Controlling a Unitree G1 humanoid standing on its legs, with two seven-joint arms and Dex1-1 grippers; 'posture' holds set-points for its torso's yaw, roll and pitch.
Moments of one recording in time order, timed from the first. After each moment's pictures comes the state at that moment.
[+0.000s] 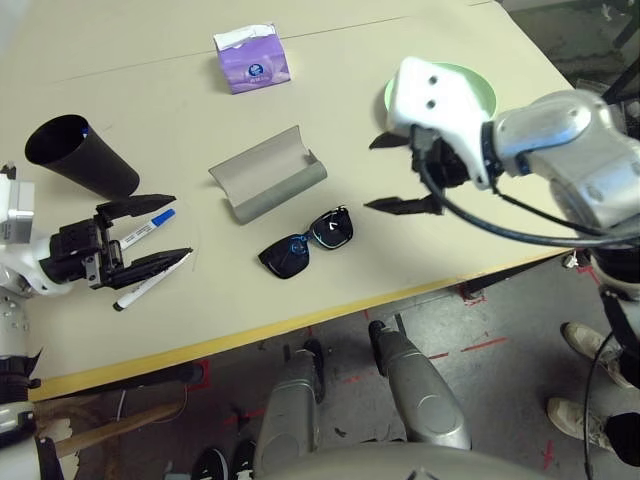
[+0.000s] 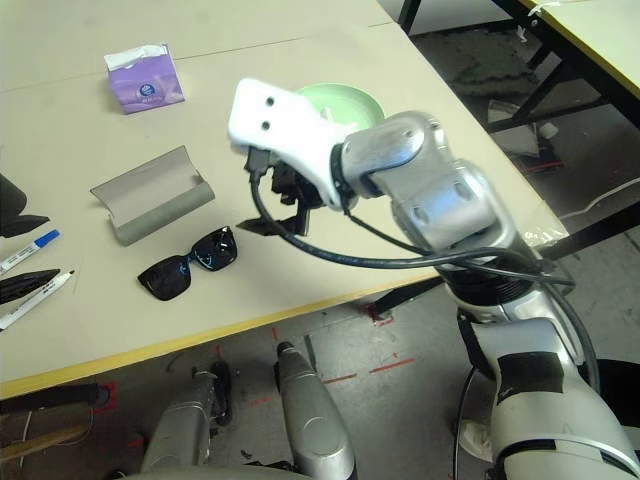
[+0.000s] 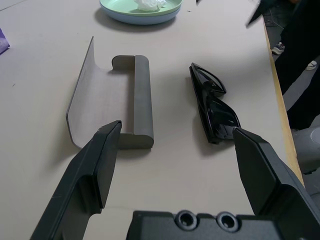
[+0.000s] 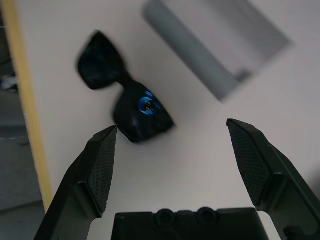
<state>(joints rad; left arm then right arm) -0.13 0.92 0.47 0.31 -0.66 -0.03 -1.55 -1.09 -0.56 0.55 -0.28 0.19 0.88 1.09</state>
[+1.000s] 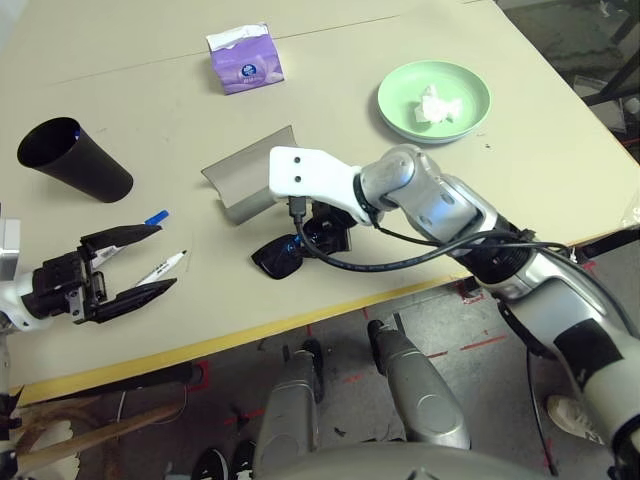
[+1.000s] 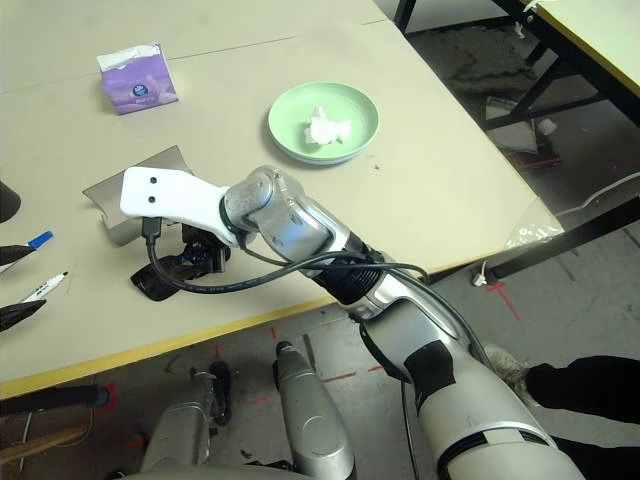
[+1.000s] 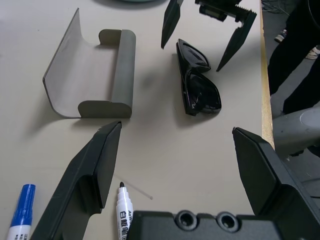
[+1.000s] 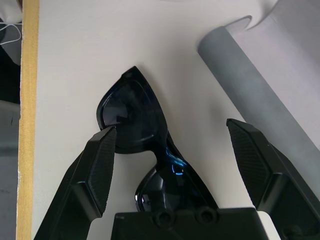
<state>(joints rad) 0.05 0.90 0.55 0.25 -0.66 -0.07 -1.57 -1.07 -0.25 0.69 0.05 0.02 0.62 1.06</state>
